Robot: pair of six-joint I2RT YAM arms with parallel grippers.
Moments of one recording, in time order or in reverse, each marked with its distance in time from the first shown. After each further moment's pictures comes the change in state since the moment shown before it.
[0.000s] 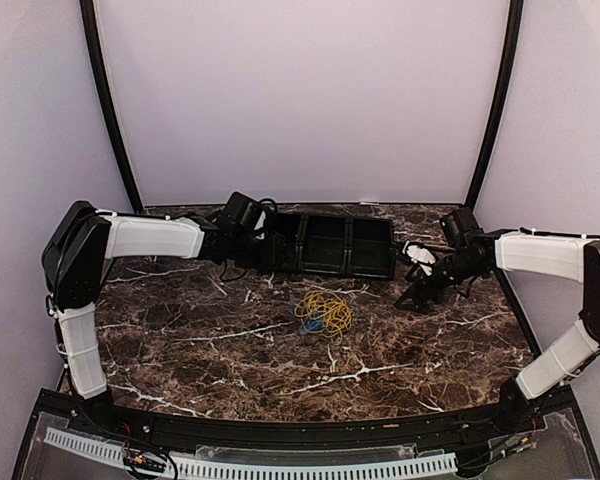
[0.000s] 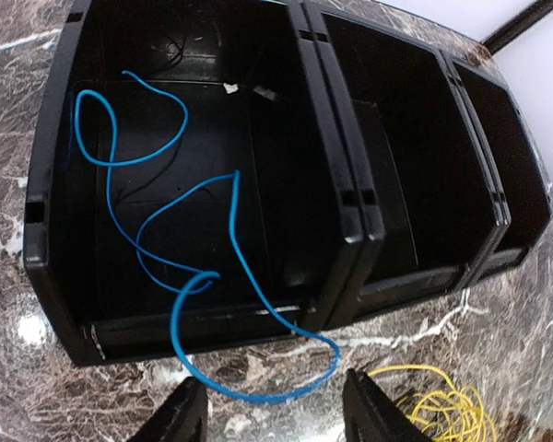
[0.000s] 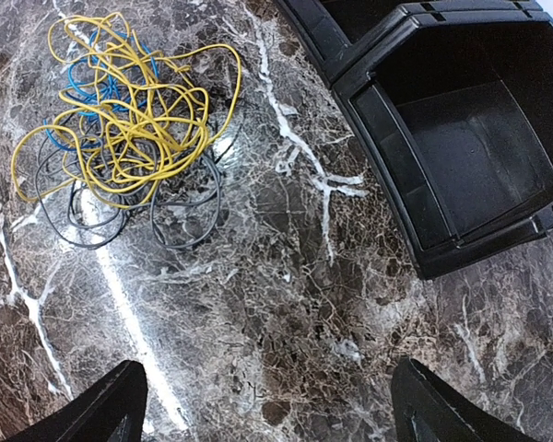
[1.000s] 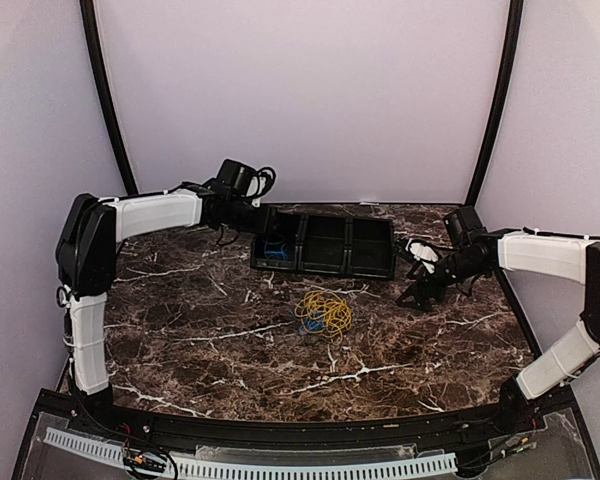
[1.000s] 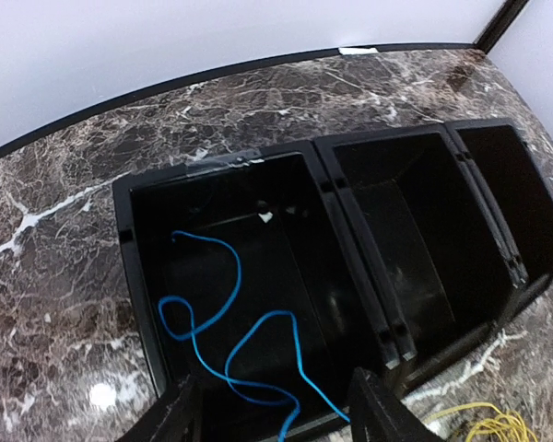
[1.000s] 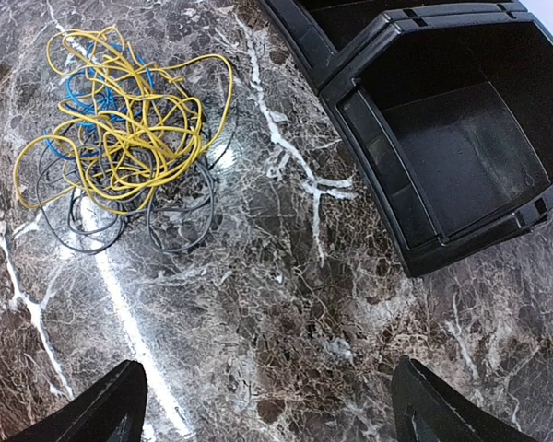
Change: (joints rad) left arm 0.124 0.160 0.349 -0.137 0.060 0.327; right arm -0.021 -0.014 -0.002 0.005 -0.014 0.008
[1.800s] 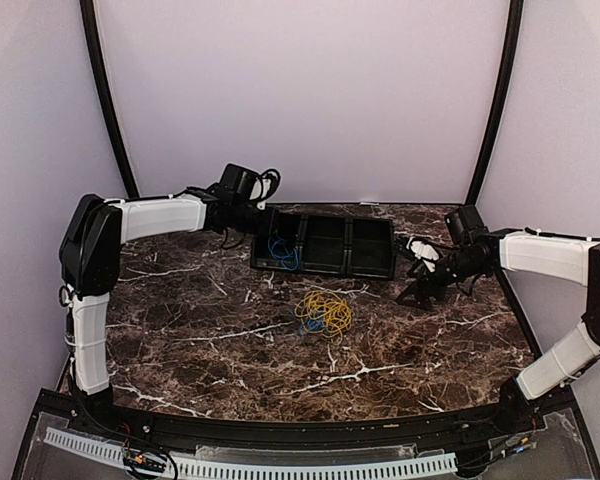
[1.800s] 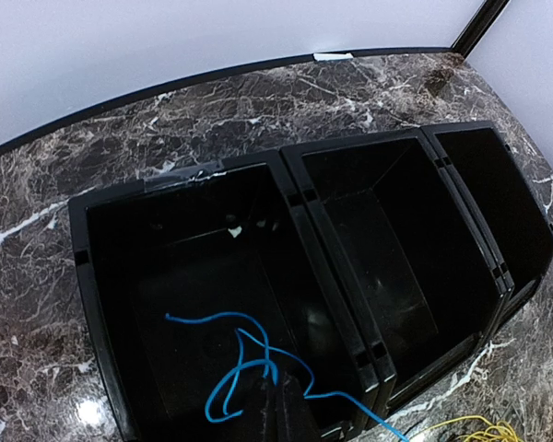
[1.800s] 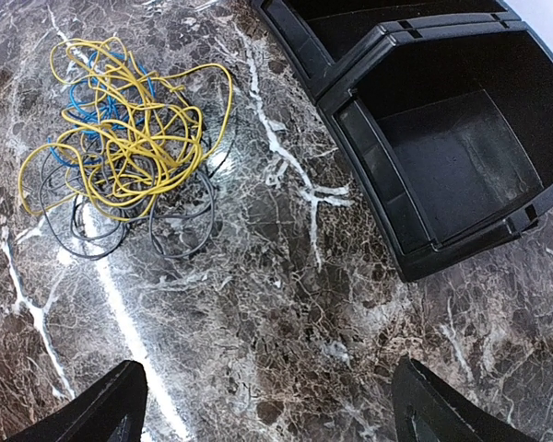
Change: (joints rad) left arm -0.008 -0.011 -0.052 0.109 0.048 -0.012; right arm -0.002 -0.013 -0.002 0.008 -0.005 0.008
